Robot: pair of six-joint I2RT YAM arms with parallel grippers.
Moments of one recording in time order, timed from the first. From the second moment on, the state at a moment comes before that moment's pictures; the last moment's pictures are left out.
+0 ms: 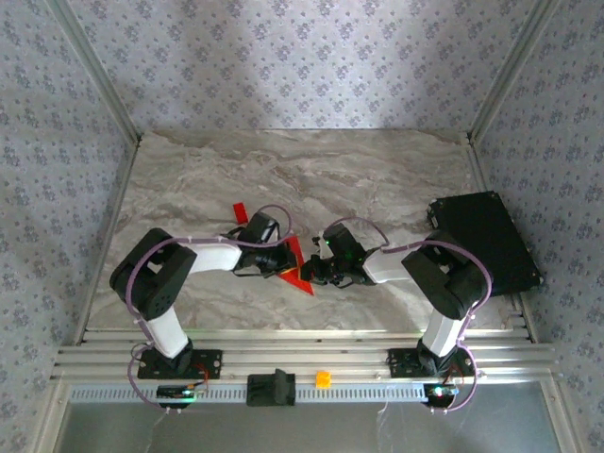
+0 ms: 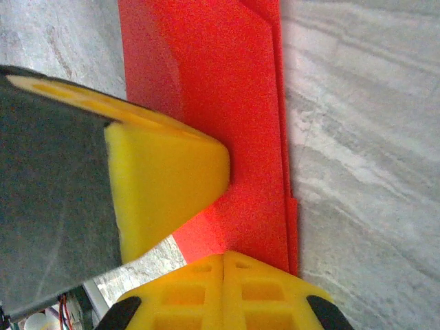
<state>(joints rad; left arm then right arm) -0.64 1.73 0.78 -0.04 0.43 -0.91 0.73 1.75 0.67 0.23 -0.52 0.83</state>
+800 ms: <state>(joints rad) -0.62 1.56 0.86 -0.14 0.39 -0.82 0.72 1.69 0.63 0.17 -0.53 0.80</state>
